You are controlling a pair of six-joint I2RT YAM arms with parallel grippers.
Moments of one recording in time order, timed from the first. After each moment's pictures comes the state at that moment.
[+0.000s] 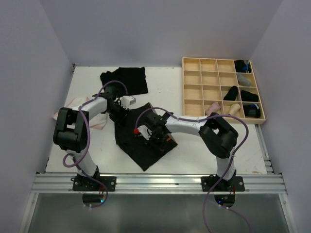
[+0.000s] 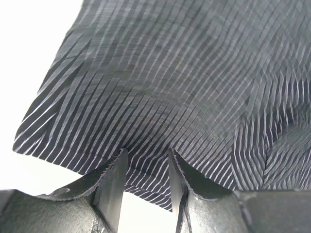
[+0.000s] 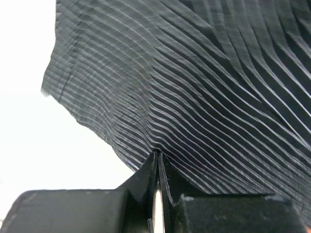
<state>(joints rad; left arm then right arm) -0.19 1.77 1.08 -0.61 0.33 0.46 0.91 1.94 1.27 -0.76 -0.39 -0.23</state>
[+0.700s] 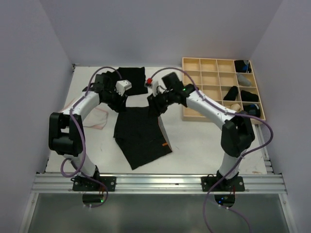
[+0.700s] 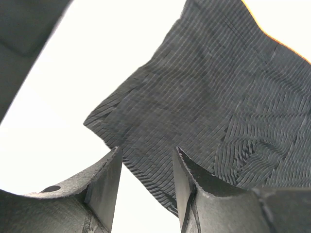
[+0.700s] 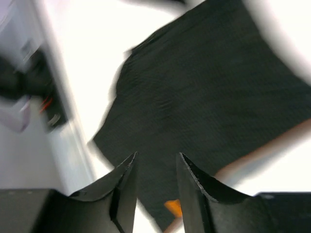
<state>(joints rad) -0.12 1.73 1.23 -0.58 0.51 0.49 0.68 1.81 1.50 -0.59 -0.66 -0.02</state>
